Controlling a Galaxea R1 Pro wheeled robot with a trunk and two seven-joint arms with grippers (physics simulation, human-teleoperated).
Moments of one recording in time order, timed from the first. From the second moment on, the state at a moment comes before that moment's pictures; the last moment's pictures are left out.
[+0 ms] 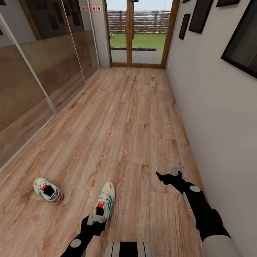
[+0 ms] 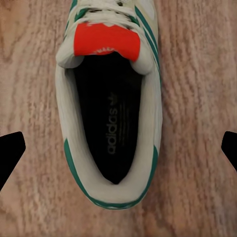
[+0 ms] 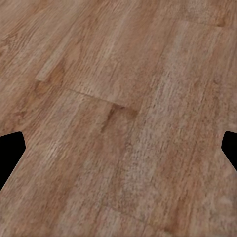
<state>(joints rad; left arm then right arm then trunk) -0.37 -0.07 0.02 -0.53 -0.18 -0.15 -0.06 -0.52 -0.02 -0.10 -1.09 0.16 0.24 0.37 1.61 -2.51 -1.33</state>
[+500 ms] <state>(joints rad) -0.38 -0.07 0.03 -0.53 -0.18 -0.16 -0.03 -0.52 -0.02 -0.10 -1.09 0.16 0.24 0.37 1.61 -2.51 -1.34</state>
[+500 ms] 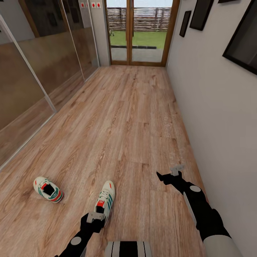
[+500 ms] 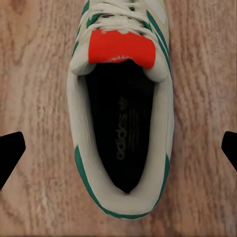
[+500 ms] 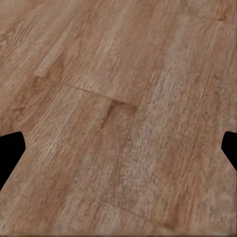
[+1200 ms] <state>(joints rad) -0.42 -0.08 0.02 -0.56 -0.18 -0.16 -0.03 -0.52 -0.02 -0.10 -1.09 0.16 0.24 0.37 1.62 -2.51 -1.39</state>
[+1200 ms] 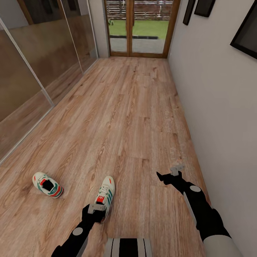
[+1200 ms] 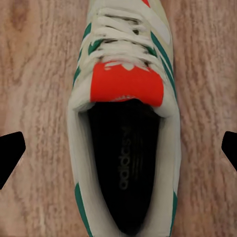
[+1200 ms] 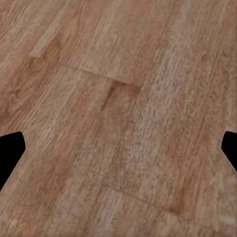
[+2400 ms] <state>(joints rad) -0.41 -0.07 0.03 -0.62 -0.18 -0.17 -0.03 -0.52 -0.02 -0.10 -1.09 0.16 0.24 0.37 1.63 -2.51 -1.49</state>
